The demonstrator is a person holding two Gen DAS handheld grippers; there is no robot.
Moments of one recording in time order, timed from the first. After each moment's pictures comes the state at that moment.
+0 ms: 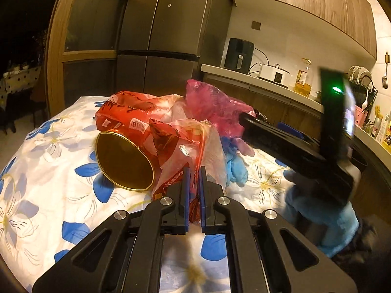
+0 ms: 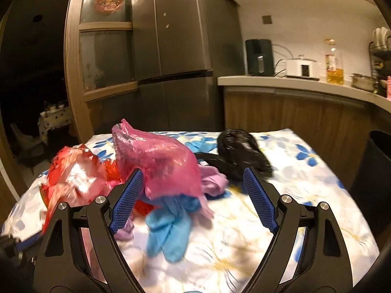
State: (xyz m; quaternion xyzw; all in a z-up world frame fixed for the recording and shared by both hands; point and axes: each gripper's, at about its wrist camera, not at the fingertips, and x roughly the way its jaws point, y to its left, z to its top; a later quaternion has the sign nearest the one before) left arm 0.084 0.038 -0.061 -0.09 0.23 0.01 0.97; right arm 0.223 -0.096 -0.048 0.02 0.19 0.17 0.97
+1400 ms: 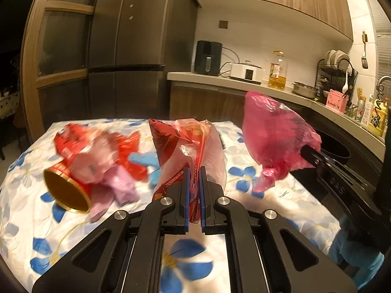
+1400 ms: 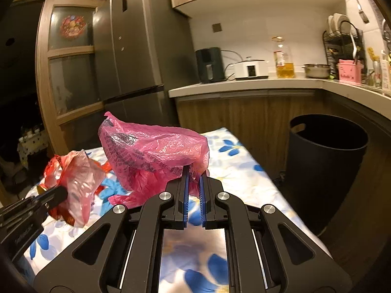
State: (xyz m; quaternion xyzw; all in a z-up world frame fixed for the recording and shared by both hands) left arm 0.101 -0.050 -0.028 -0.03 0.21 -0.05 0.98; right arm 0.123 -0.245 -0.027 0.08 0.16 0.05 0.98
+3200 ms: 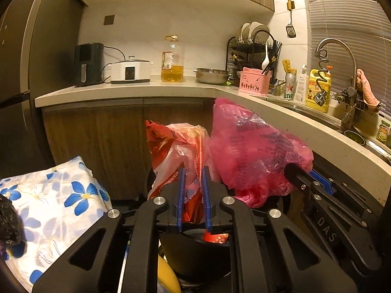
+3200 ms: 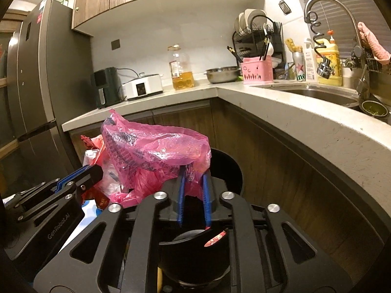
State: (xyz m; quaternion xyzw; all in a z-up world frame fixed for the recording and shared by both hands) left arm 0.256 -0.352 -0.017 0.03 0.20 -0.30 0.93; right arm 0.196 -0.498 -0.022 0.11 0.14 -0.18 0.97
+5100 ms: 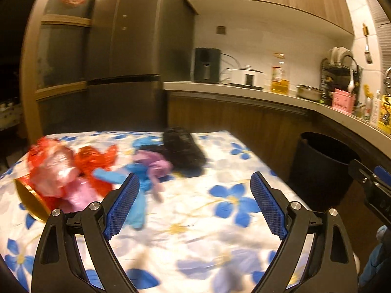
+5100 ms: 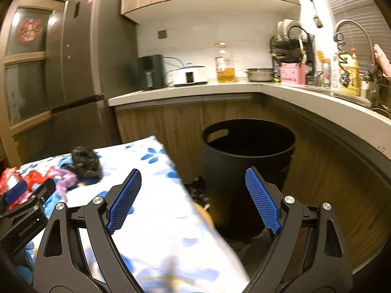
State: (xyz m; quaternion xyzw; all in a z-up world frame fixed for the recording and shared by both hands) left arm 0.134 -0.102 -0.039 -0.02 0.18 -0.01 0.98; right arm 0.110 -0.314 -0.029 0.06 0.15 -0.09 0.98
